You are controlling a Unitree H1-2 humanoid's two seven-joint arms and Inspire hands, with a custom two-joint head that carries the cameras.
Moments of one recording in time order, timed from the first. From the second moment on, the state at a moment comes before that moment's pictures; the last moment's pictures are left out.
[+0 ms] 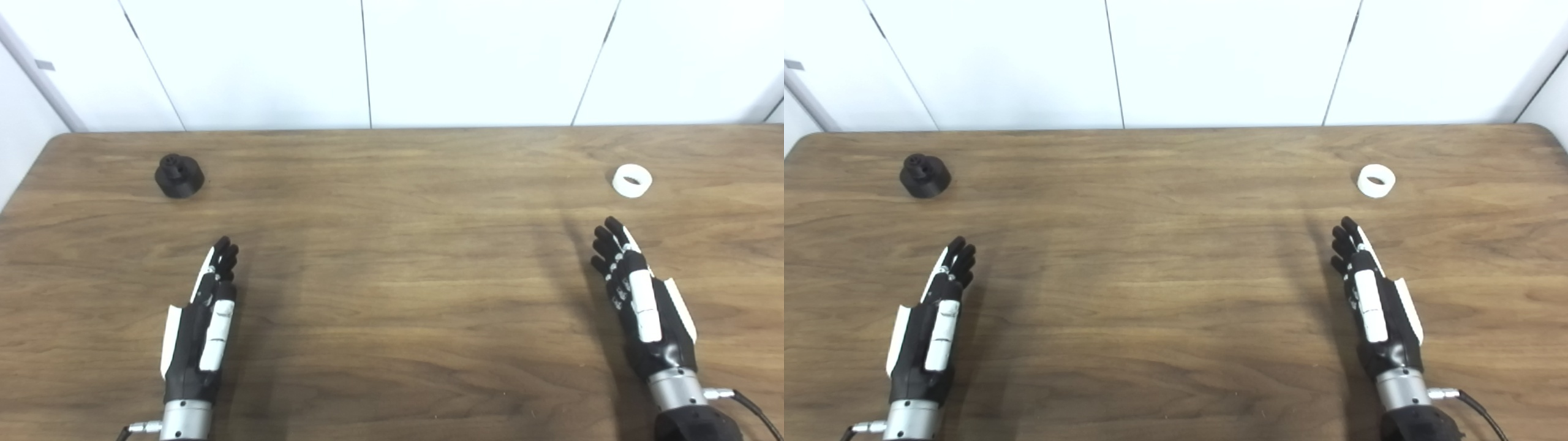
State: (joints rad) left arm 0.28 0.12 0.04 -0.24 -0.02 -0.17 0.06; right arm 0.19 -0.13 -0.09 -0.27 0.09 0.05 0.07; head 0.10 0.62
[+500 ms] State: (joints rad) left arm 0.28 0.12 0.04 -0.24 -0.02 -0.17 0.06; right arm 0.20 -0.14 -0.09 -0.27 0.09 0.05 0.07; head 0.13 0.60
